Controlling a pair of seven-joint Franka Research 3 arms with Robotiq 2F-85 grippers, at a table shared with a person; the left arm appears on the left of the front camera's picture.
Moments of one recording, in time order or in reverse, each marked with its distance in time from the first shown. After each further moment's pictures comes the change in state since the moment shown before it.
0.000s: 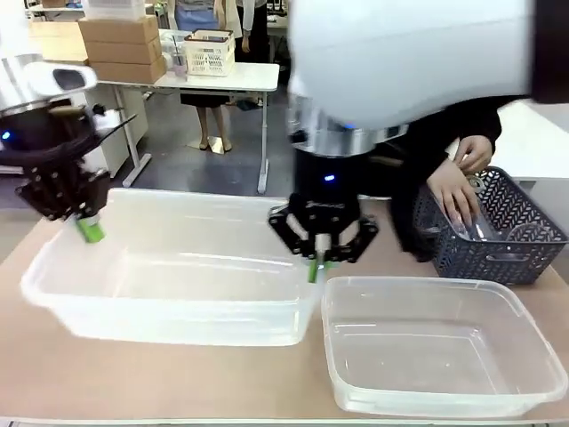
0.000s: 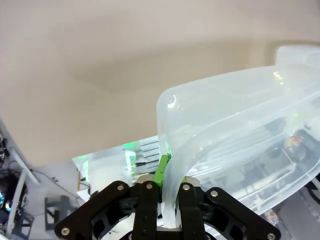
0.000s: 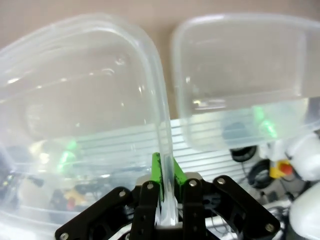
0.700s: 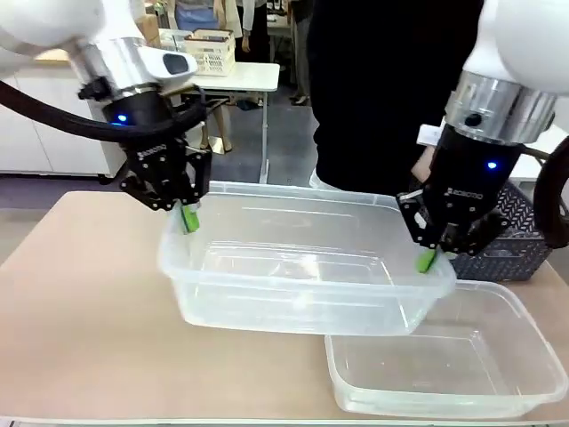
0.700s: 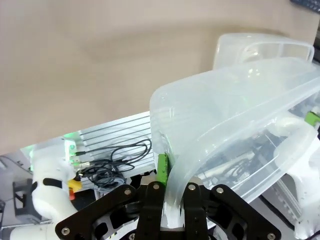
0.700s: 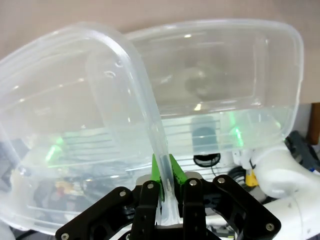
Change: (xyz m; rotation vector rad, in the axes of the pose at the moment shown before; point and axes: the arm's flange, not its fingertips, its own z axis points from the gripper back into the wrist) left arm 0.043 -0.103 -0.021 -0.150 0.109 0.082; right arm 0.037 -0.146 0.014 0.086 0.032 0.013
